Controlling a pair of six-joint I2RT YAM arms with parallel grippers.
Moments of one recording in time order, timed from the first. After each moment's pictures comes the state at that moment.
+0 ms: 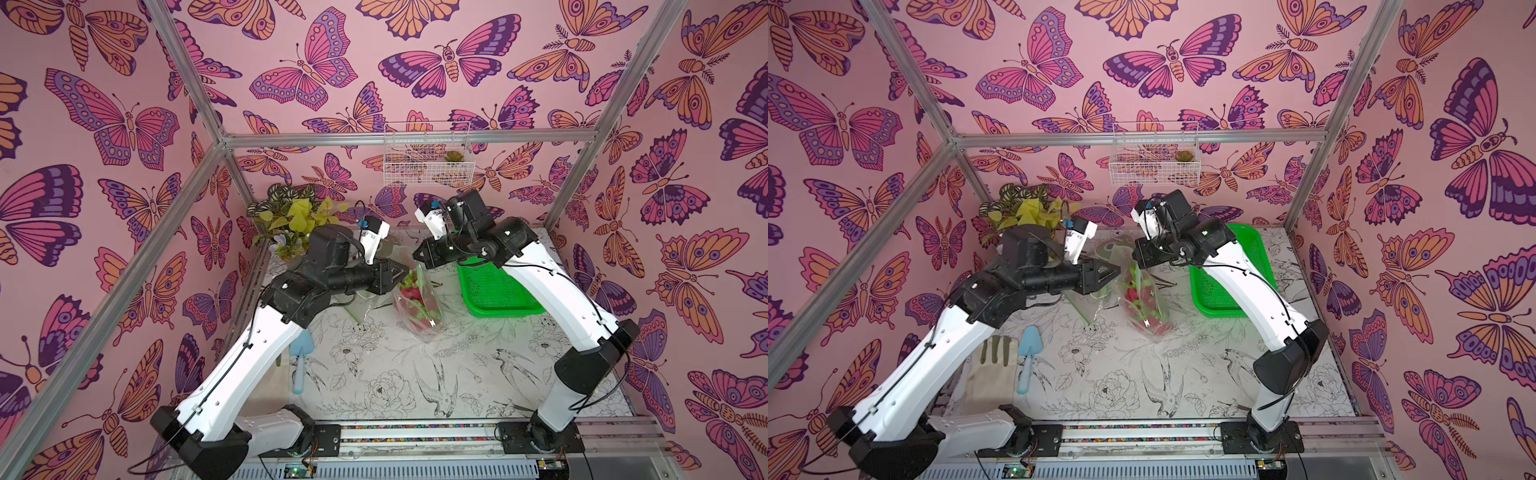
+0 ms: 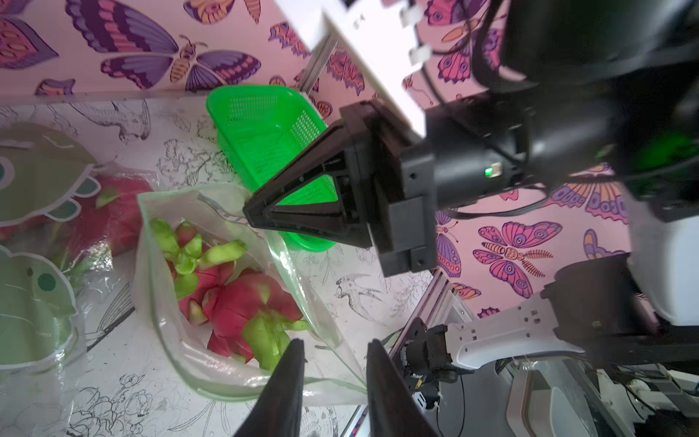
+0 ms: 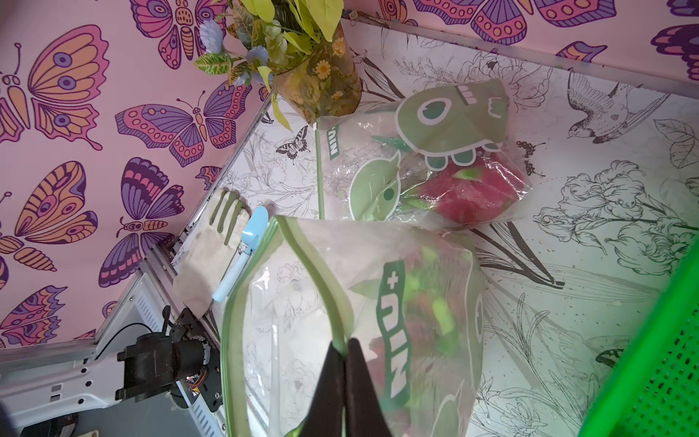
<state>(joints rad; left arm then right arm) -0.59 1.28 1.49 -0.71 0.45 -0.40 0.65 1.75 2.01 -1.02 -0.30 0.28</state>
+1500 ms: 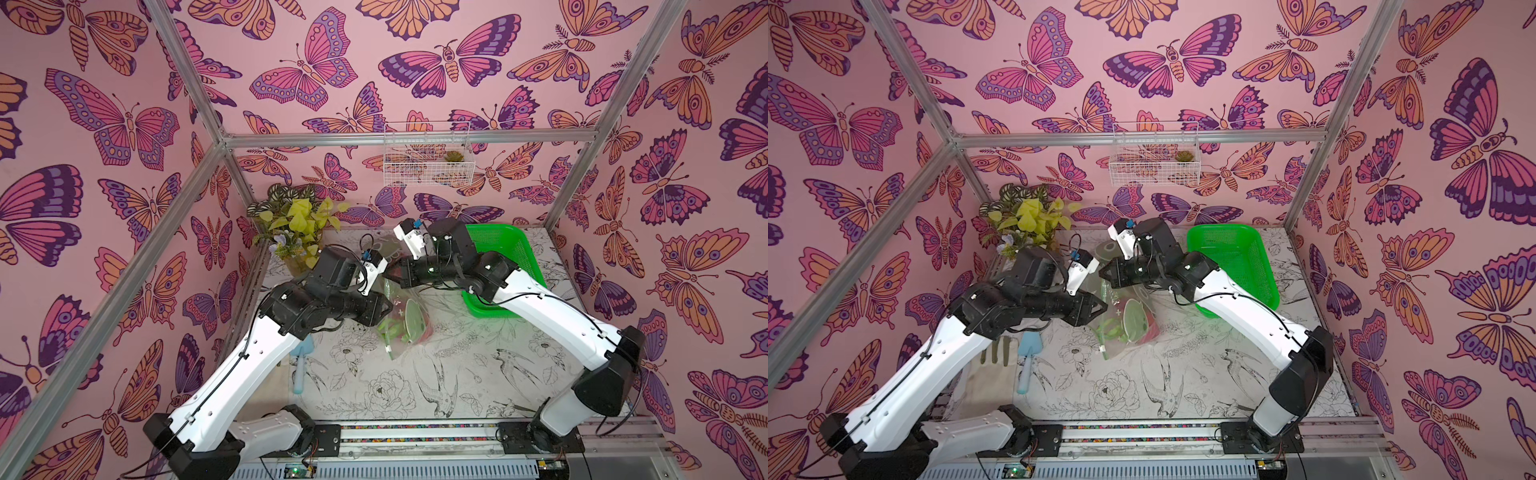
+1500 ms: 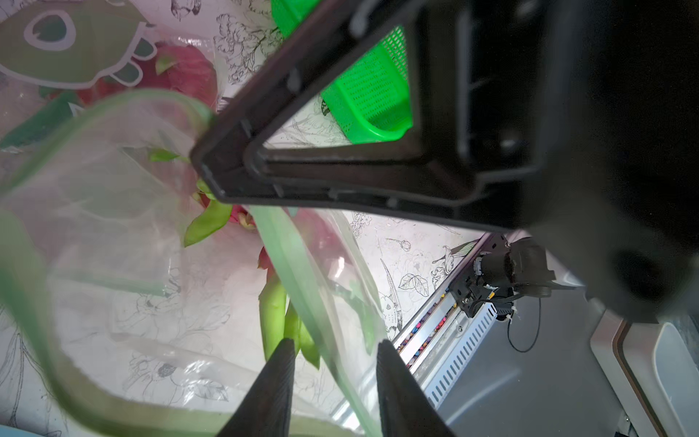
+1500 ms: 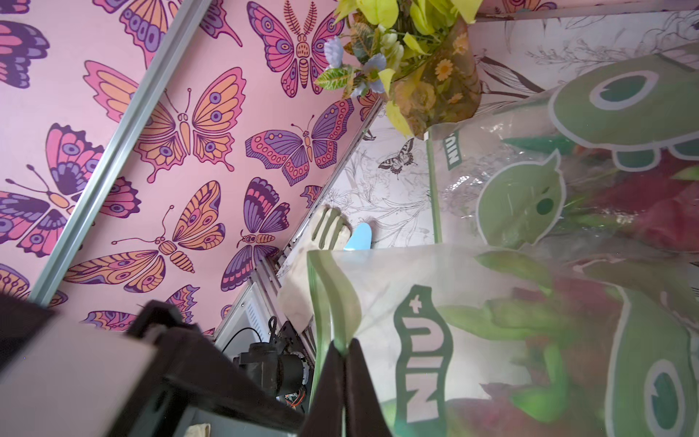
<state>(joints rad) -0.63 1.16 1.36 -1.01 0.29 -0.25 0.80 1.62 1.65 -0.53 -0.42 0.57</state>
